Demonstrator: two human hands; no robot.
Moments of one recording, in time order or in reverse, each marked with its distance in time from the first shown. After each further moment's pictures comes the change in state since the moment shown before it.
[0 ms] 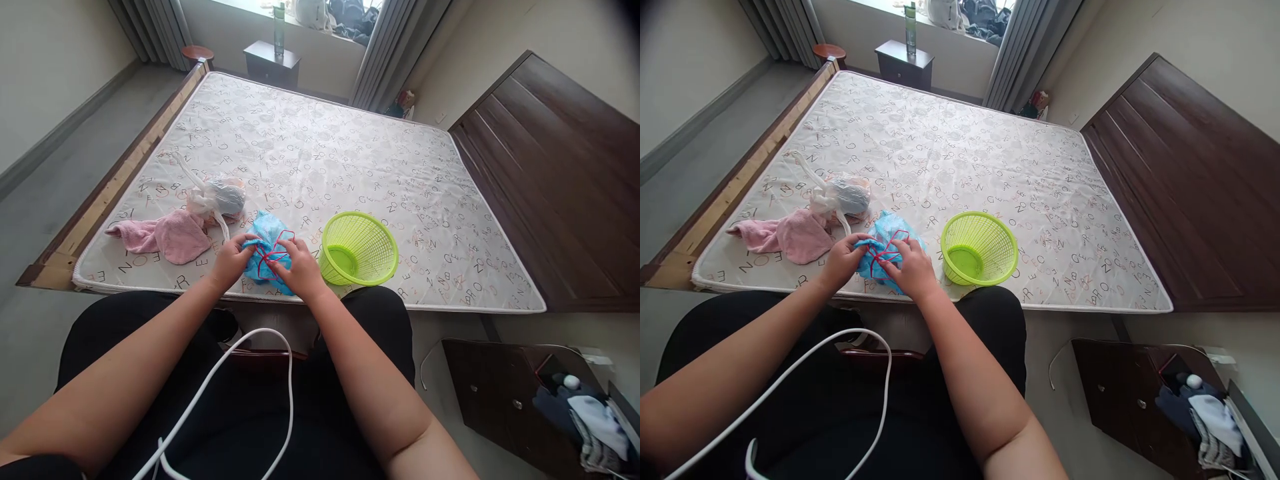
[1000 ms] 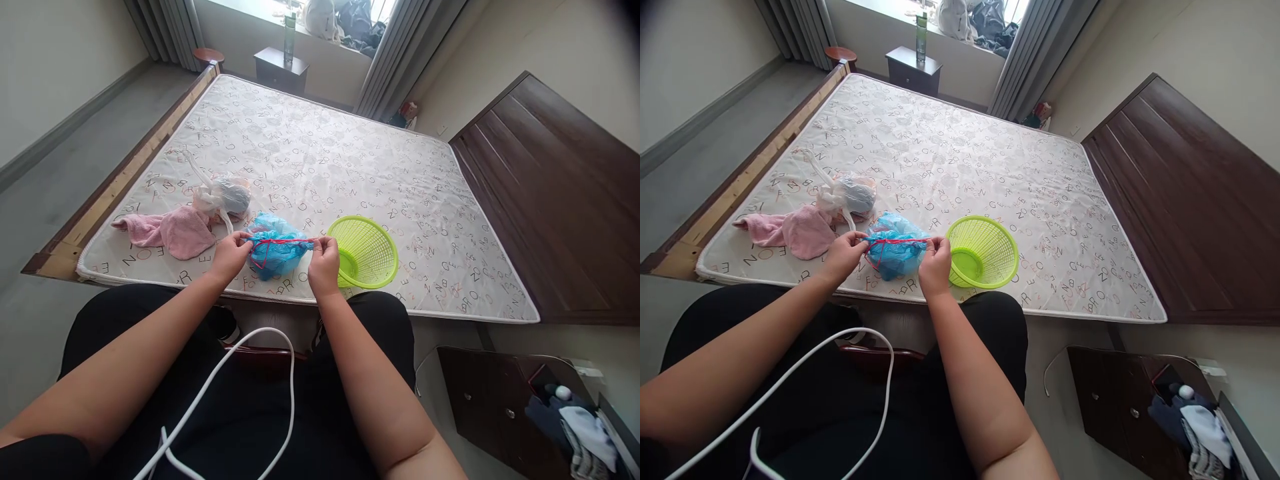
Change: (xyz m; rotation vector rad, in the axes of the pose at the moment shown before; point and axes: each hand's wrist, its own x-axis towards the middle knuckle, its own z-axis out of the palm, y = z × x) left_hand 0.005 -0.015 -0.010 0.081 0.114 -0.165; right_hand 0.004 0.006 -0.010 0.449 0.461 0.339
